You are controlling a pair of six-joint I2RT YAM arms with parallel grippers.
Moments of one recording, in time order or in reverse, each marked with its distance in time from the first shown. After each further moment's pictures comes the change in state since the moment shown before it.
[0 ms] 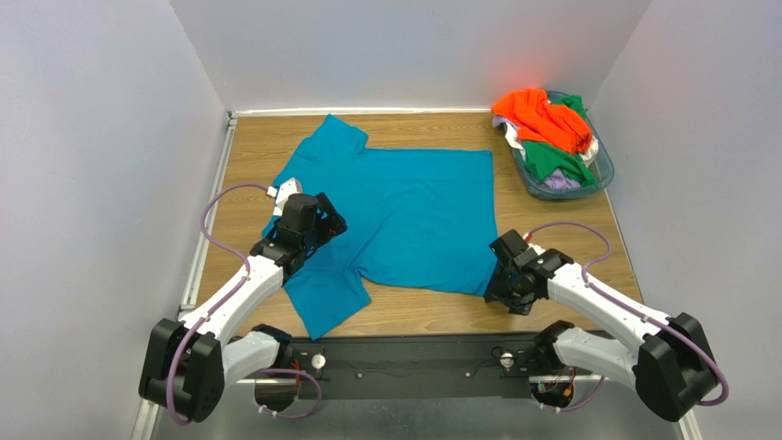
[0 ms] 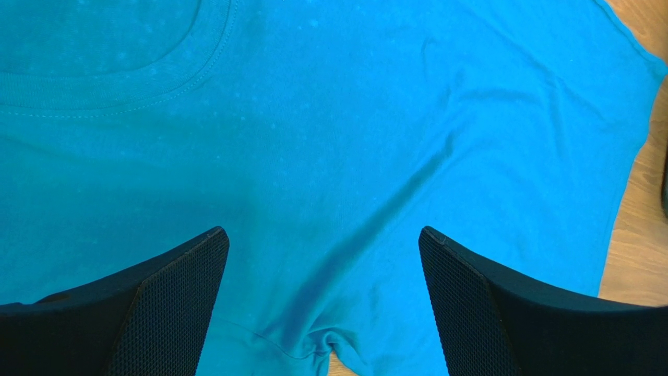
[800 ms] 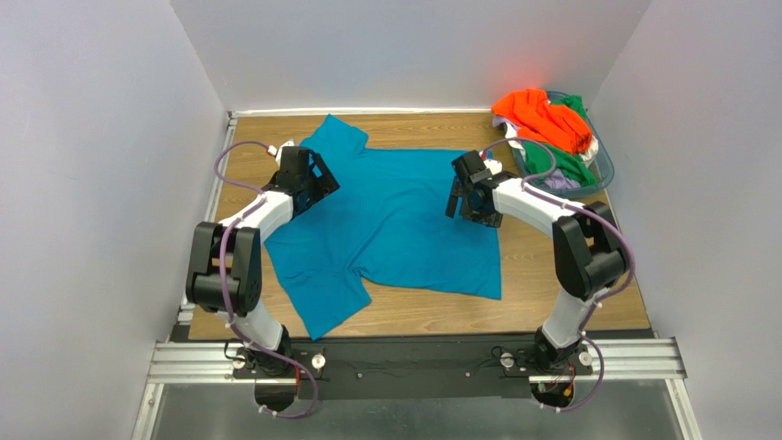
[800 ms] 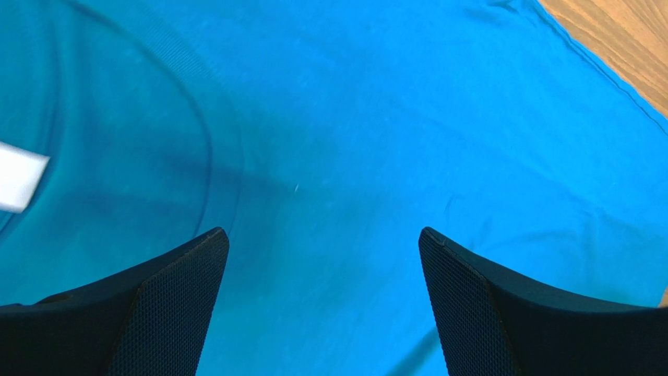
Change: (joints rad) left arm 0.224 0.537 0.370 0.094 0.142 0.134; right arm -0.076 0.723 0.681 0.230 0.212 -0.309
